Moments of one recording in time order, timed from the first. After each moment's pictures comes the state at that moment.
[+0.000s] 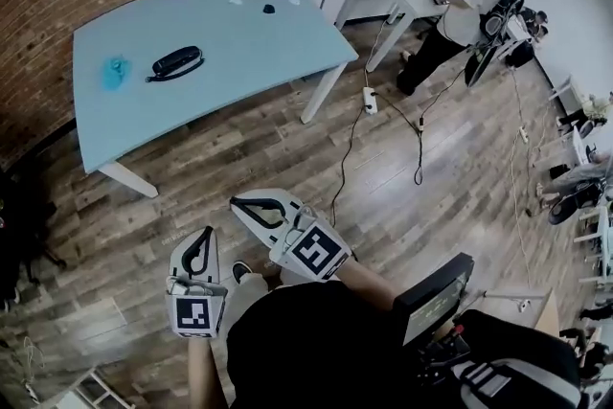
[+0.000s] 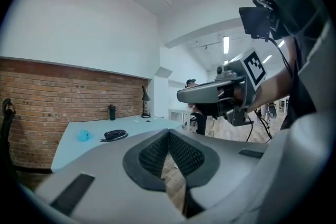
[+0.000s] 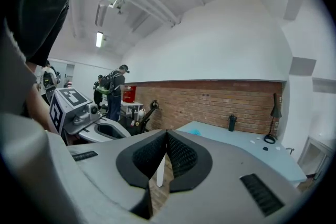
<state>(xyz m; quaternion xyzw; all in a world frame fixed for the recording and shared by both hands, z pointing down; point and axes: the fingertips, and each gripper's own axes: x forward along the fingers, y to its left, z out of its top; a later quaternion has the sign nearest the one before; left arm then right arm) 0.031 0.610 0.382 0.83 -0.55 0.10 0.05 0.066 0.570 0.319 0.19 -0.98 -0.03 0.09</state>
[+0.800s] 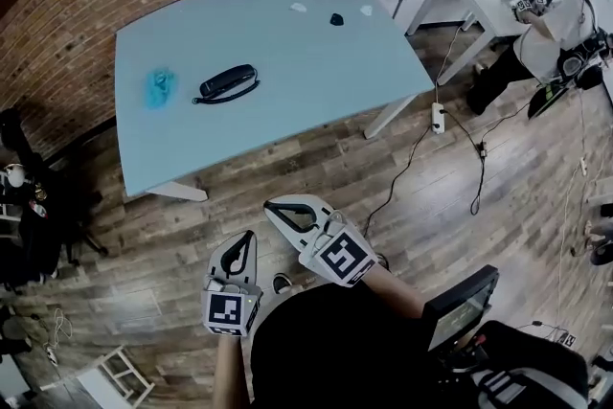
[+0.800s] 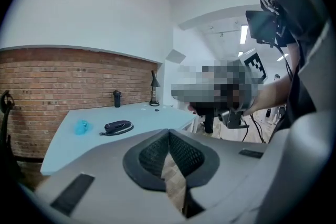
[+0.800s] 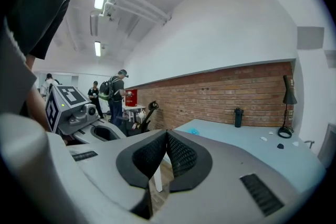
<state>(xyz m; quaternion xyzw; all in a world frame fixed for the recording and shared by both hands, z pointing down) 0.008 0.455 0.422 0.79 -0.58 0.13 0.13 0.027 0.403 0.361 0.14 -0.99 0.03 0.07</state>
